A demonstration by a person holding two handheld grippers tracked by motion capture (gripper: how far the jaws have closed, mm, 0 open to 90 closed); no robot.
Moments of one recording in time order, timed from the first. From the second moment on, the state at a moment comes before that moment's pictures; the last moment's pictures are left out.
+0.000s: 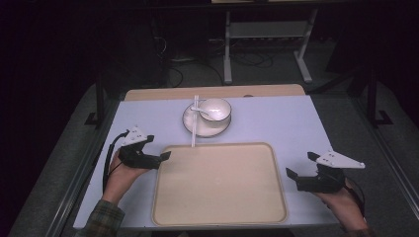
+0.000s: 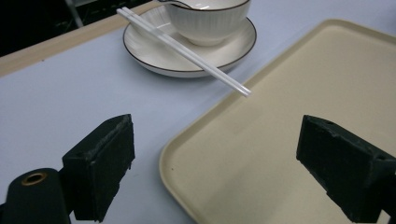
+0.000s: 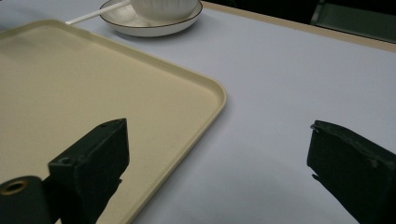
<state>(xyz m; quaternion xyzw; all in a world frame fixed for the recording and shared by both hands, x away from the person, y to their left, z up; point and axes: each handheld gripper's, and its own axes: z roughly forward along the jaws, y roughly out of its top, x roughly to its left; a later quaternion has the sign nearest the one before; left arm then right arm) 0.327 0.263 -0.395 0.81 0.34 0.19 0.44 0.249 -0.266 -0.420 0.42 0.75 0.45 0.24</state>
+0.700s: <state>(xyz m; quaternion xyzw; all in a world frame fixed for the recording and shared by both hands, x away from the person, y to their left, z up) 0.359 0.257 -0.393 0.81 0.35 0.17 0.43 0.251 -0.265 -0.420 0.42 0.76 0.44 0.23</state>
